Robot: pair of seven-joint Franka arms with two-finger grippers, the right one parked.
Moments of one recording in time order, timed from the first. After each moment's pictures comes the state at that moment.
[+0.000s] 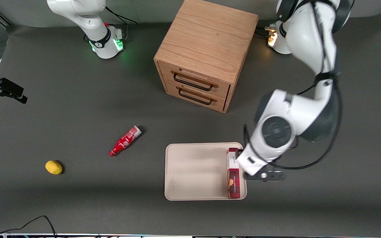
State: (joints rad) arm -0.41 0.76 0.04 -0.90 0.05 1.62 -0.35
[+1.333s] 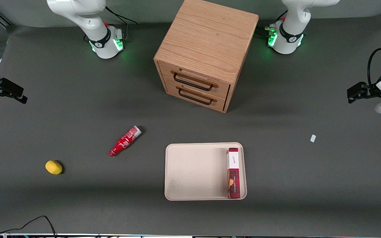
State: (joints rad) arm -0.07 0.02 0.06 -1.65 0.11 1.63 0.15
